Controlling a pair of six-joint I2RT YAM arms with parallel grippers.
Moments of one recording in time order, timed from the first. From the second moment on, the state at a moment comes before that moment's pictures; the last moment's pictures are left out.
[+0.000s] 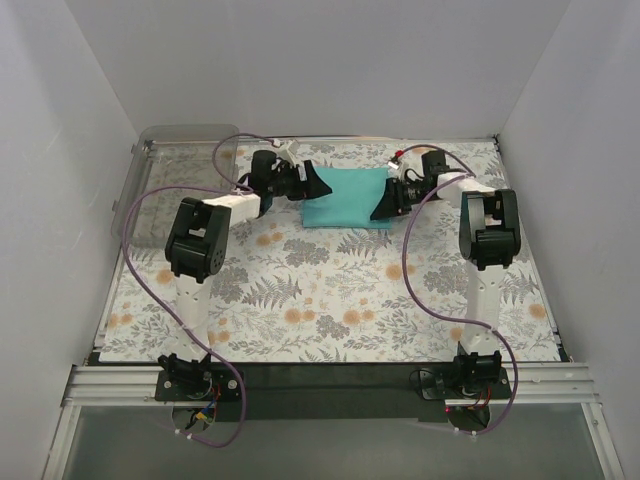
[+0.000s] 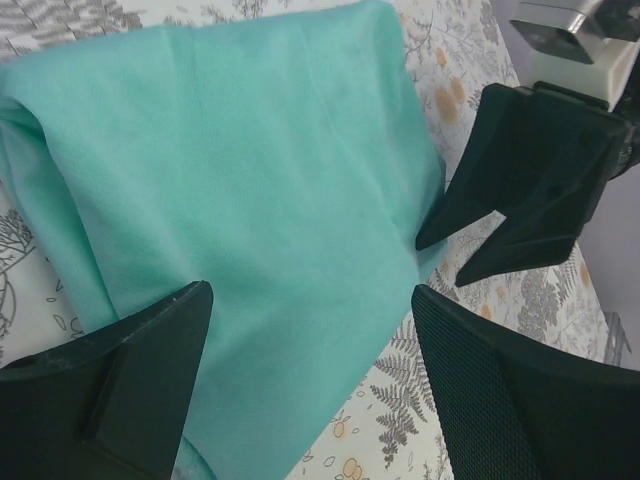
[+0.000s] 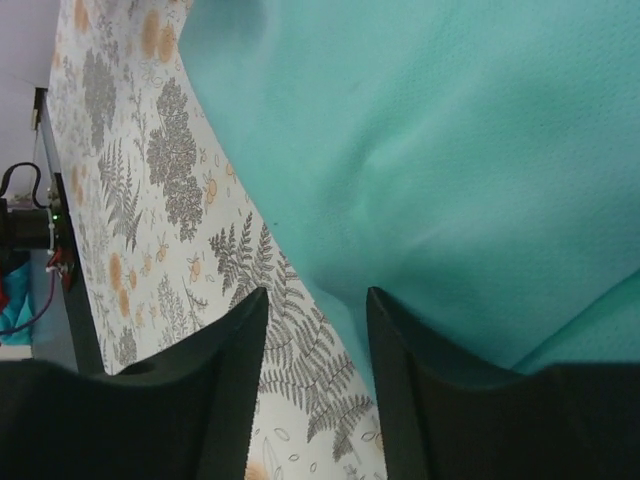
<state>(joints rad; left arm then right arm) -0.32 2.25 1.49 0.34 0.66 -0.53 0.10 2.29 1.62 -0.48 -1.07 -0.12</state>
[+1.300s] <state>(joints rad) -0.31 0.79 0.70 0.03 0.24 -0.28 0.17 2.21 1.64 -0.48 -0.55 0.02</state>
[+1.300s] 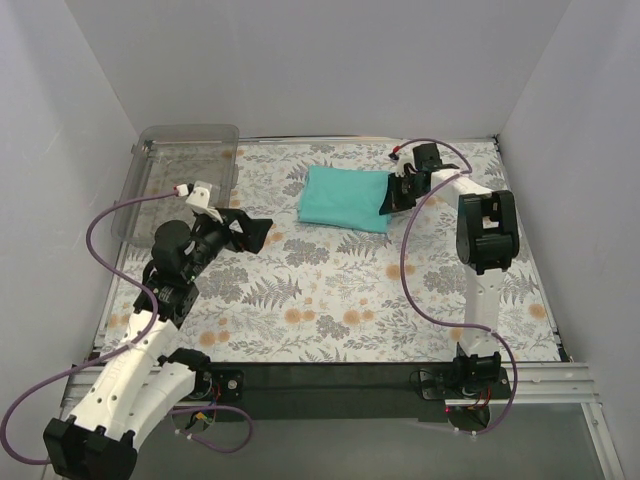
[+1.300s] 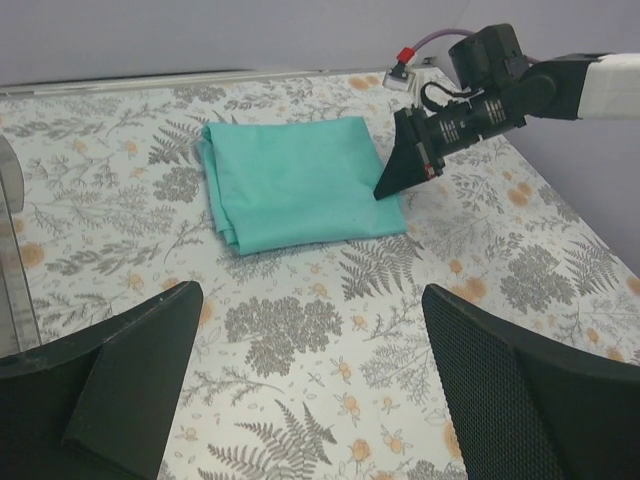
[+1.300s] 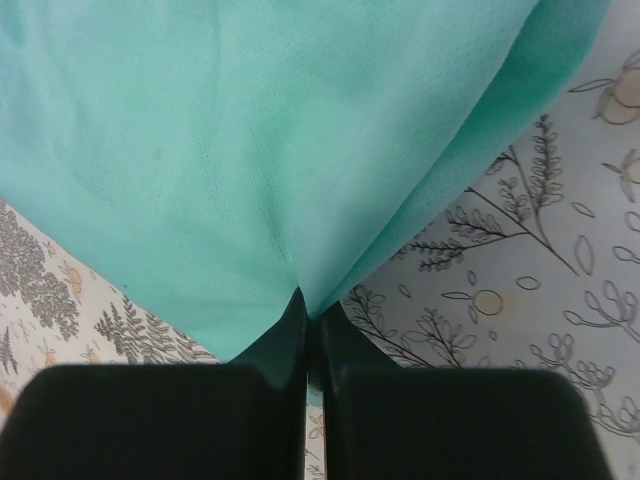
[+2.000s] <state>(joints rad) -0.31 0.66 0.60 -0.10 0.23 -0.31 -0.30 2.23 1.83 -0.73 -0.51 -0.42</state>
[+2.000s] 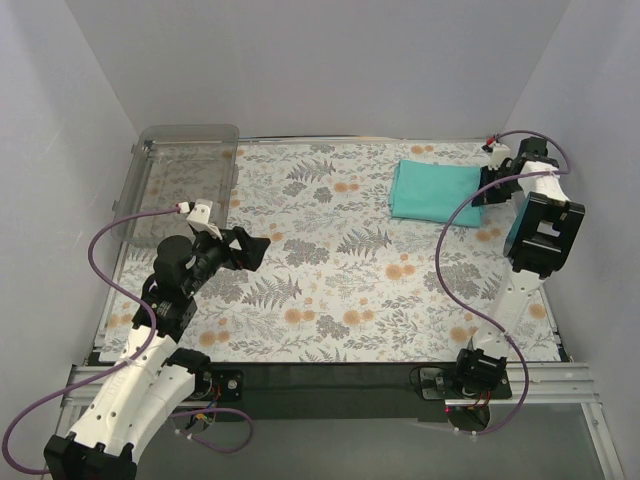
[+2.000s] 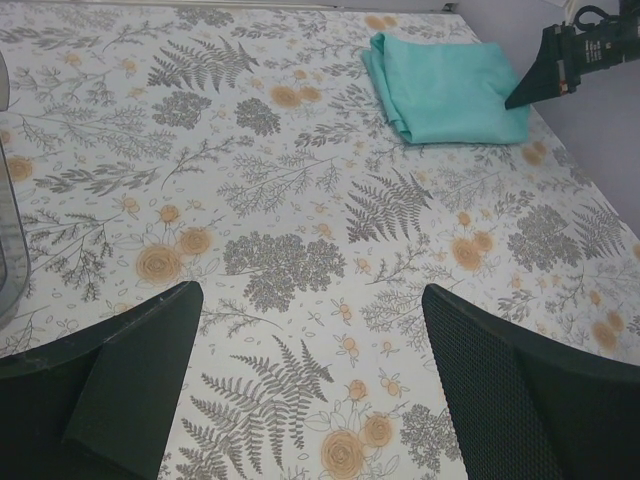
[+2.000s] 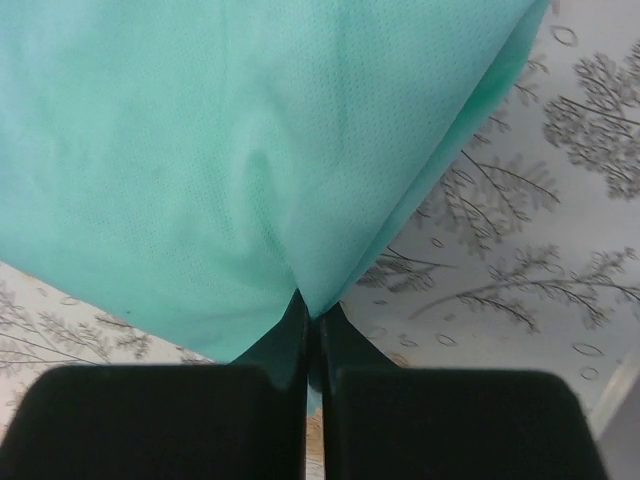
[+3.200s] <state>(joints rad) -0.28 0.76 0.70 -0.17 0.01 -0.38 -0.28 1.22 1.07 -0.50 -0.36 -0.54</state>
